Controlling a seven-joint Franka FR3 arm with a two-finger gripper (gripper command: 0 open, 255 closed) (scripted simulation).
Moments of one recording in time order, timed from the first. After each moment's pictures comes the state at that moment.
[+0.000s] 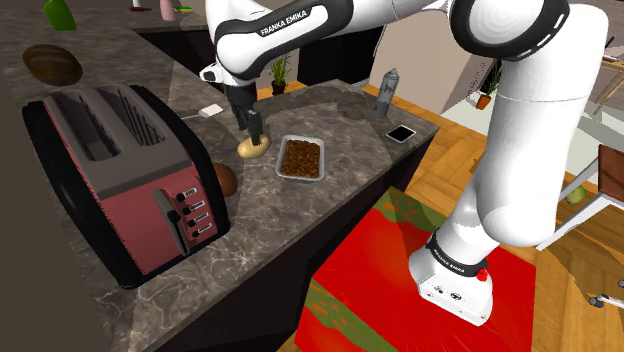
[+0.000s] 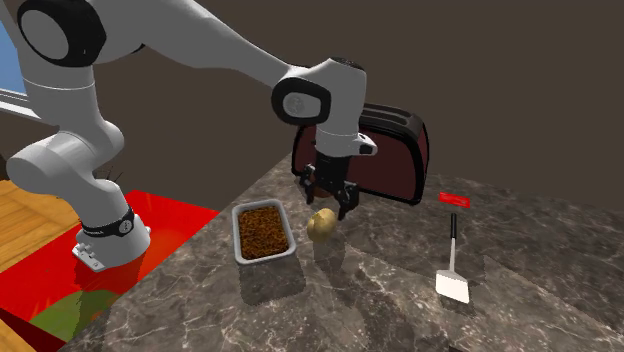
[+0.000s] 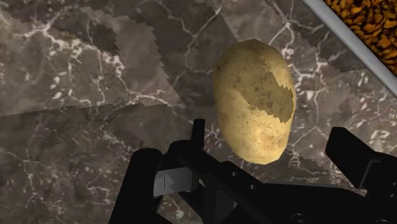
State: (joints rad) arm 0.20 0.35 0.06 -1.74 -0.09 1.99 -0.98
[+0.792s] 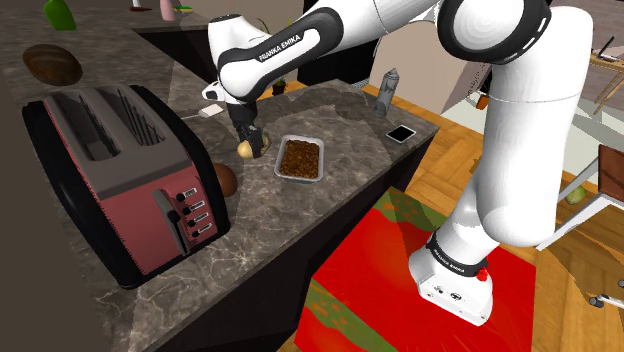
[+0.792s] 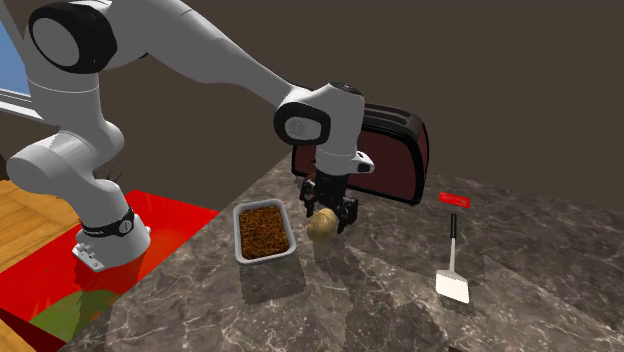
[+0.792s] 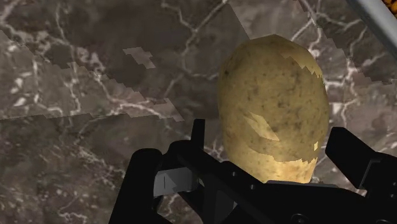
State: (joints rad) arm 0.20 0.40 0.06 -1.79 -0.10 2.08 -0.99
